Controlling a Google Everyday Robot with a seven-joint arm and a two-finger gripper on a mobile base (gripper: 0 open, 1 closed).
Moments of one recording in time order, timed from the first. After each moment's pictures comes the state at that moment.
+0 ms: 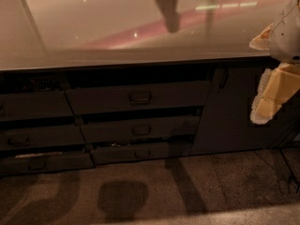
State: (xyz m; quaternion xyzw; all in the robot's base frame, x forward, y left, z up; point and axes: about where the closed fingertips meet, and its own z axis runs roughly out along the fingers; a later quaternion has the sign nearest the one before) arm 0.438 -0.217 0.976 -0.60 0.78 -0.03 0.16
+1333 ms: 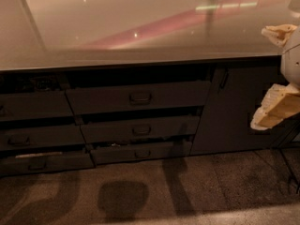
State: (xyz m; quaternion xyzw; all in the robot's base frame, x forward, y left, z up) arm 0.426 -0.216 0.991 -0.61 0.73 -0.16 0.28
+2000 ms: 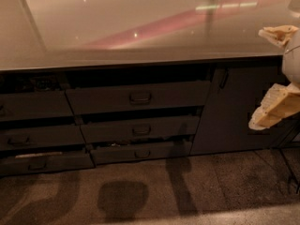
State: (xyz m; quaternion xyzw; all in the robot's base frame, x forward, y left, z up) arm 0.428 -0.214 0.989 -0.61 0.72 -0.13 0.30
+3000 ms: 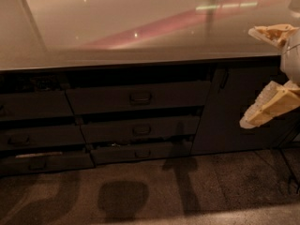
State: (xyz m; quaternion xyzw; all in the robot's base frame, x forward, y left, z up) arm 0.428 -0.191 0.993 -0.63 0.69 -0.04 0.36
